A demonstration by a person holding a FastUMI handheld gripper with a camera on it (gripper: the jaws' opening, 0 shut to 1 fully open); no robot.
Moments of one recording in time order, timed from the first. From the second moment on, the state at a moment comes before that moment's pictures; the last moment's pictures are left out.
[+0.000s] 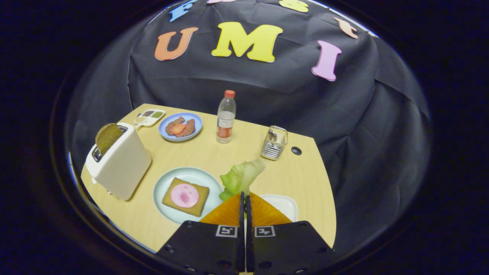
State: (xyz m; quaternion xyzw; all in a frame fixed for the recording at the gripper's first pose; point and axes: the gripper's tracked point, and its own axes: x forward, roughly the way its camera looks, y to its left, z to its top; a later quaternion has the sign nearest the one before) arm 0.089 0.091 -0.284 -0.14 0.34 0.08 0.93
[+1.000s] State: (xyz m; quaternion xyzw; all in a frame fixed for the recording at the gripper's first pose) arm 0.104 0.211 -0.390 -0.13 0.42 0.09 0.89
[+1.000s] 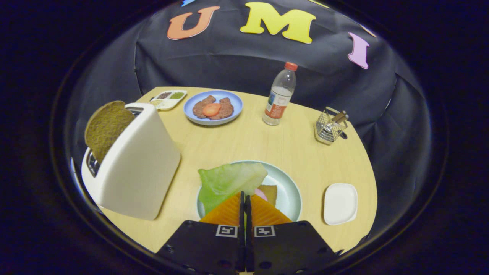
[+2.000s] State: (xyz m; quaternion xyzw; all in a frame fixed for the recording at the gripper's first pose) arm 0.086 0.194 -0.368 -0.11 0.38 0.09 0.91
